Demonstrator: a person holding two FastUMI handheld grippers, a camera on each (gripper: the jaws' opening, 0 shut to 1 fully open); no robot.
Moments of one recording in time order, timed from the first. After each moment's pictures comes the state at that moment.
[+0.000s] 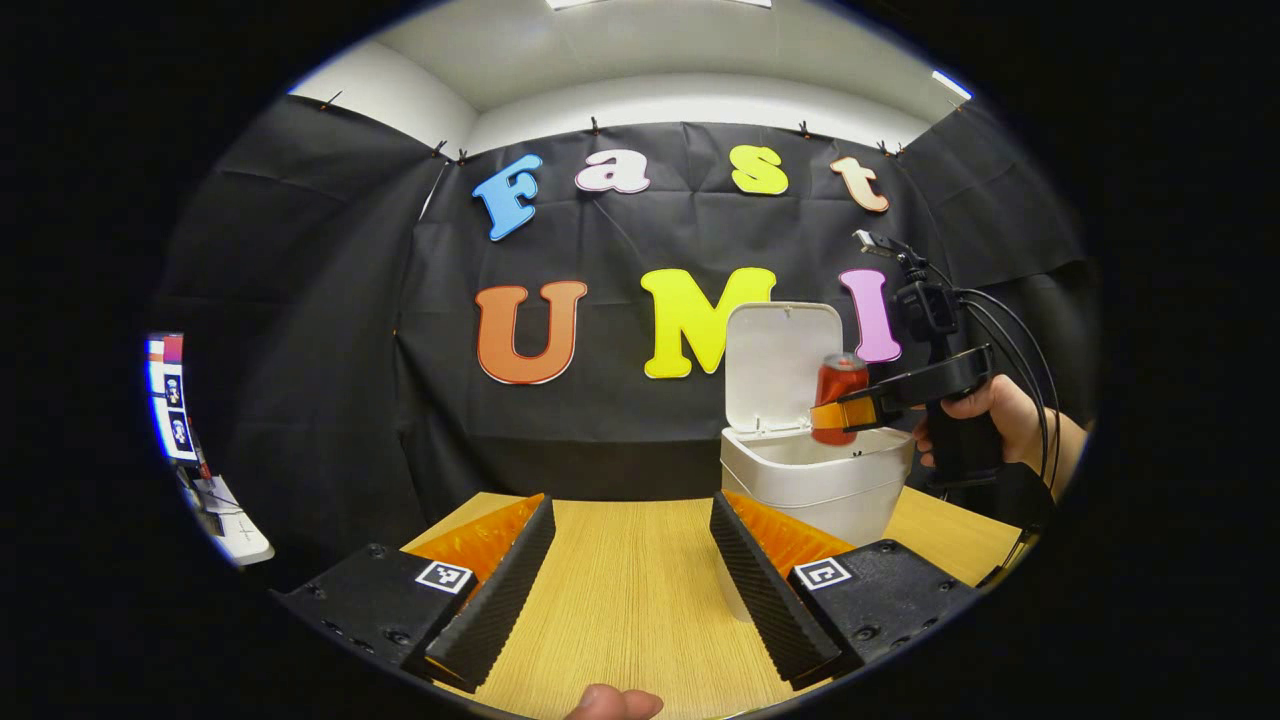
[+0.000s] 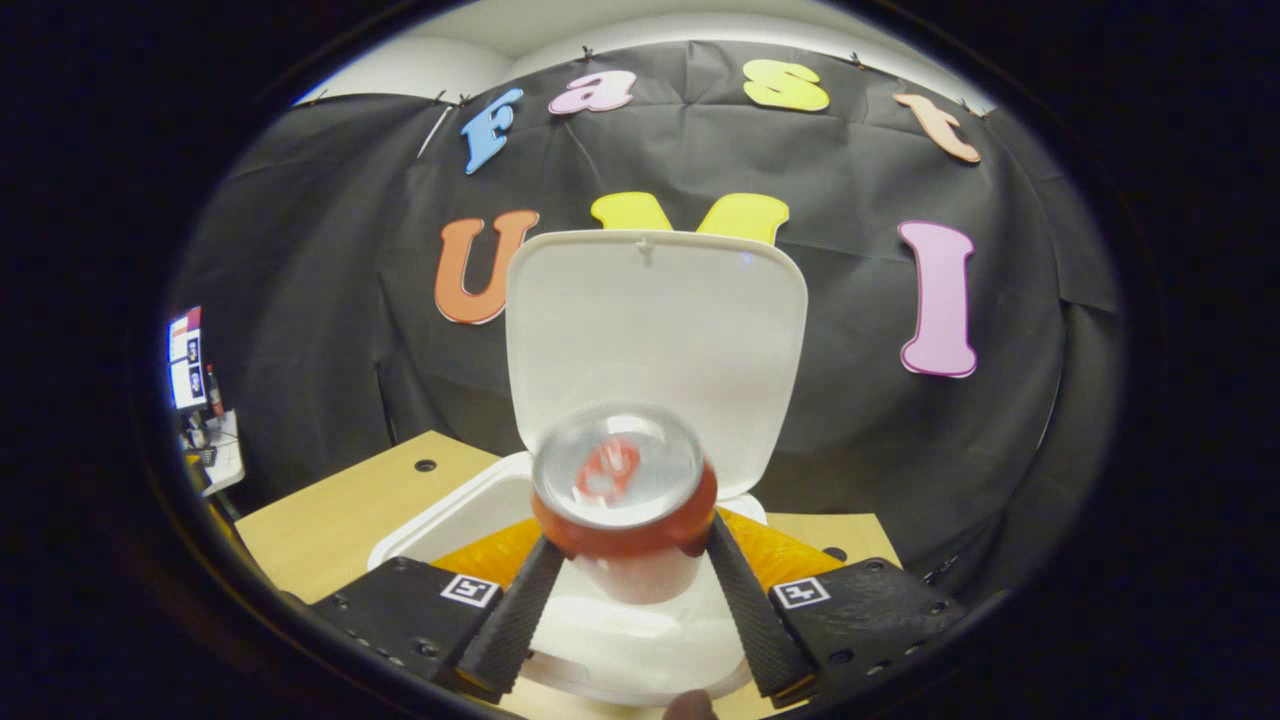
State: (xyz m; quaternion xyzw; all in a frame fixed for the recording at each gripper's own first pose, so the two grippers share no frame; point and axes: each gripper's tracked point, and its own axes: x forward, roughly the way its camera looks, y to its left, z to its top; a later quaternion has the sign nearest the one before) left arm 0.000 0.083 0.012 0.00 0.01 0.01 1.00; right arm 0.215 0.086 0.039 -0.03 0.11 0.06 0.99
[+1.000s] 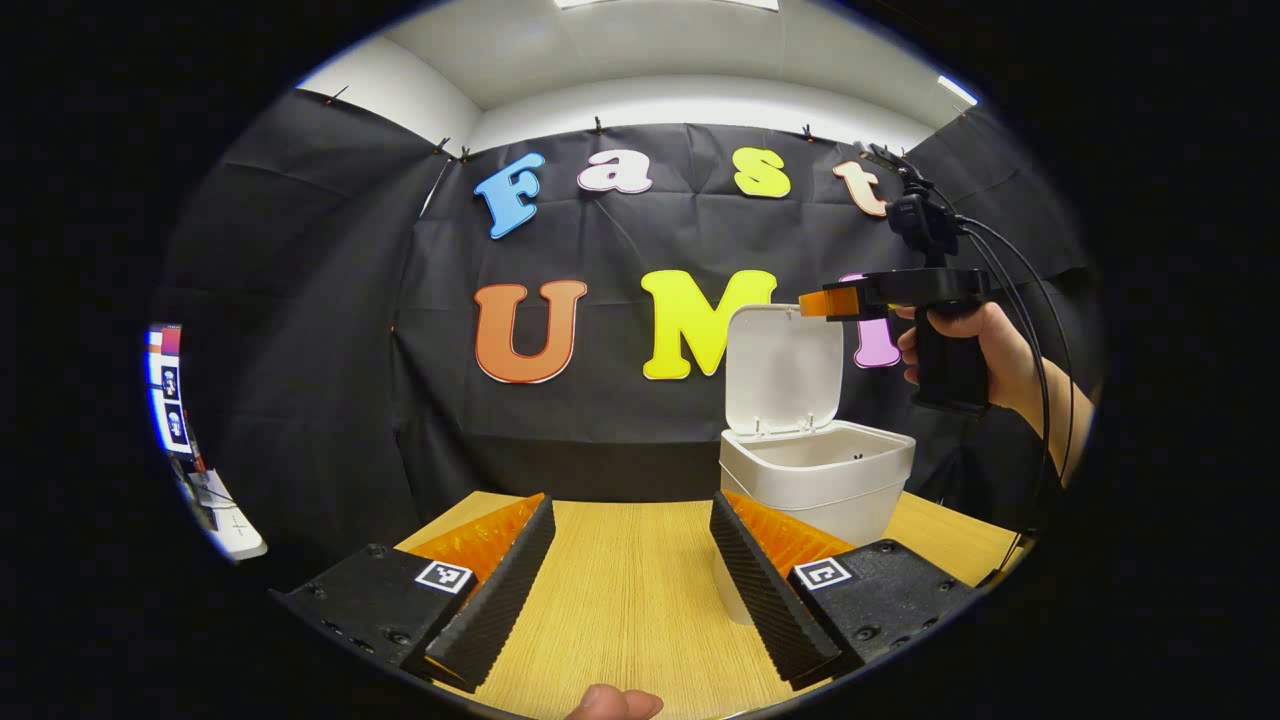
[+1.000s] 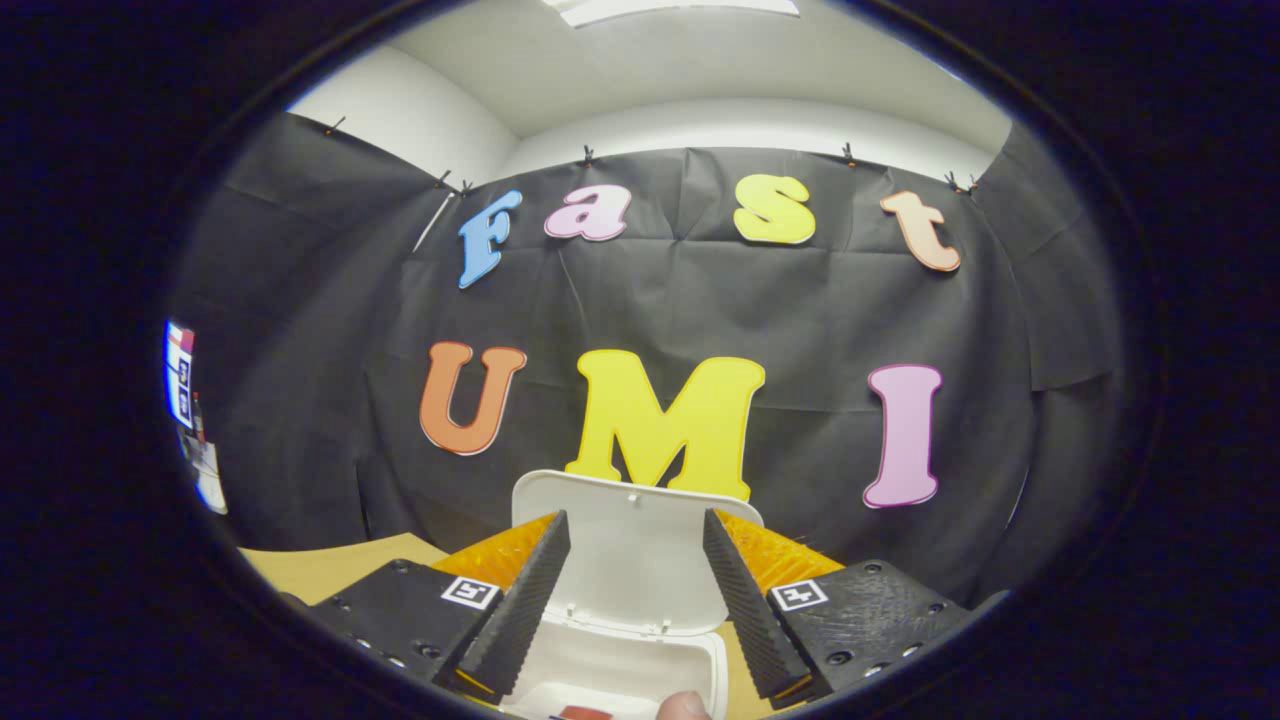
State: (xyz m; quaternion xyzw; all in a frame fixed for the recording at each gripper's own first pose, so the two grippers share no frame) left arm 0.006 0.090 0.016 -0.01 0.00 0.01 1.00; right arm 0.219 0.097 0.189 -0.04 -0.08 0.03 1.00
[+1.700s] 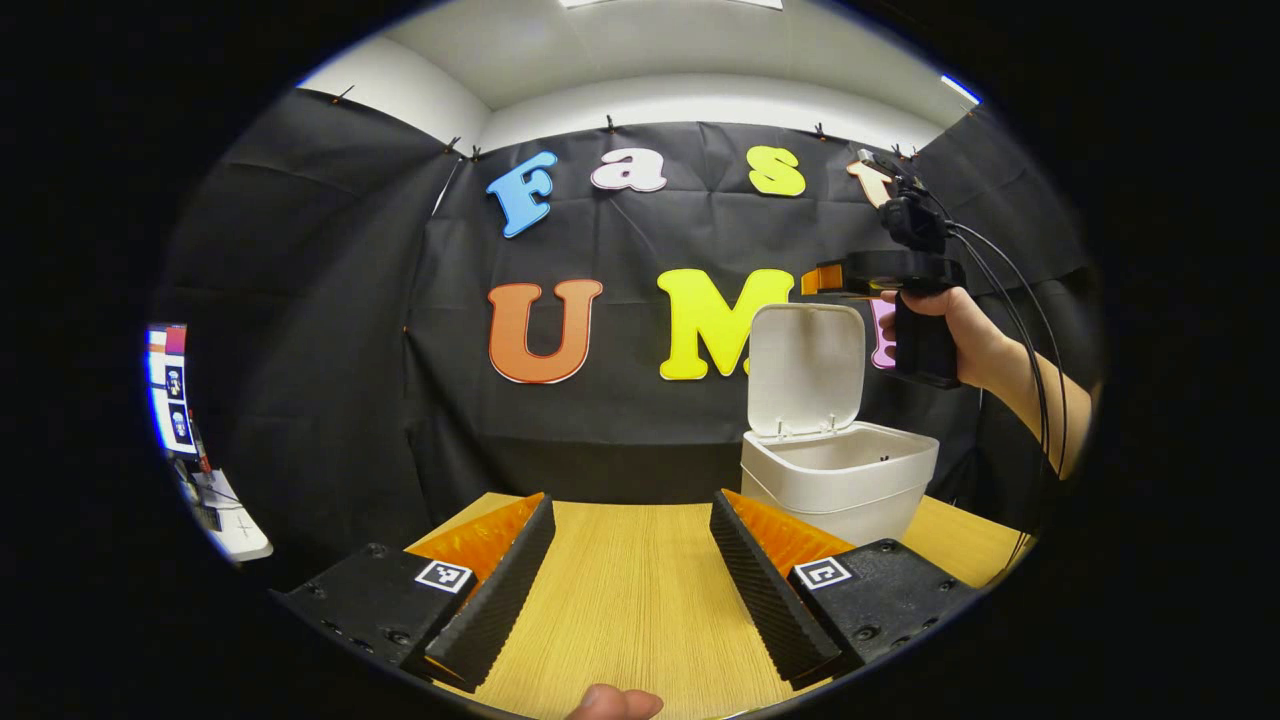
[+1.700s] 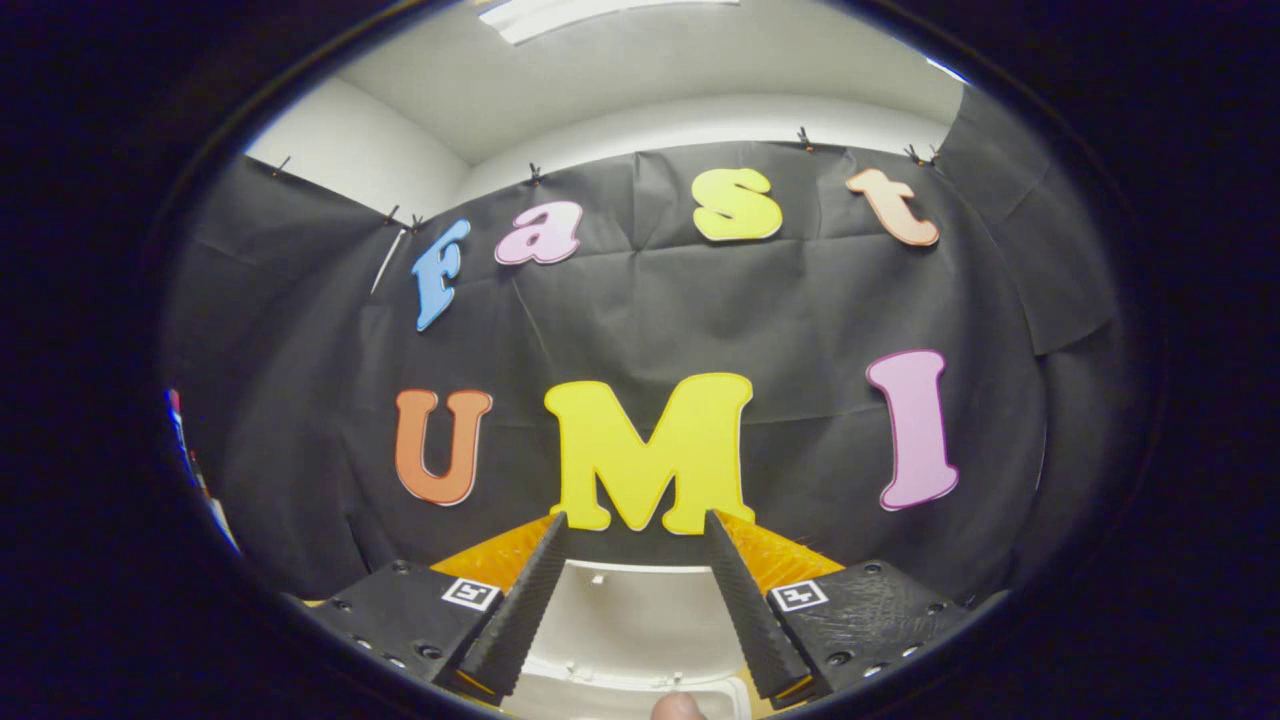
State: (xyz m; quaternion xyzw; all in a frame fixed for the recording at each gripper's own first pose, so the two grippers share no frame) left arm 0.018 0.104 0.010 -0.01 0.01 0.02 1.00; right arm 0.276 0.092 0.218 0.04 -0.10 0.02 0.99
